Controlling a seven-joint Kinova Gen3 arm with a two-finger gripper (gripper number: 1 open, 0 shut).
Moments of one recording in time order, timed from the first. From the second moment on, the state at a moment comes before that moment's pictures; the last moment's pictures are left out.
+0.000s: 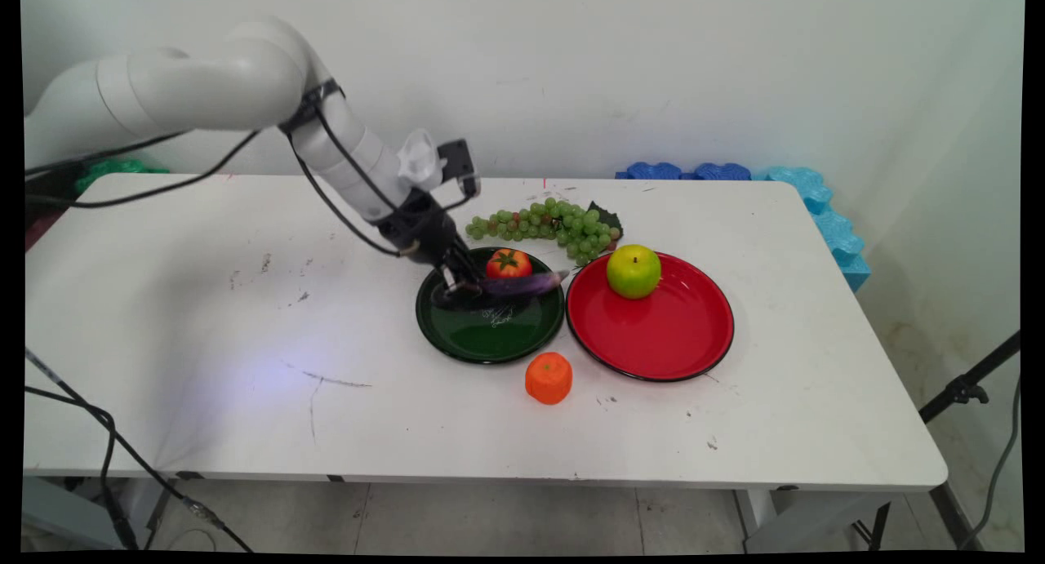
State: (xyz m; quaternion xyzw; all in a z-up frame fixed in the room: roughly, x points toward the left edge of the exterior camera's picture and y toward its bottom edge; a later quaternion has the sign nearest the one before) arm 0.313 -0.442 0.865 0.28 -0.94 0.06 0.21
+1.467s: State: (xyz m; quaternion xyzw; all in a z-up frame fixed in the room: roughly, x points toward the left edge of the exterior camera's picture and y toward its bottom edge) arm 0.235 -0.331 0.898 0.20 -0.95 0.00 0.24
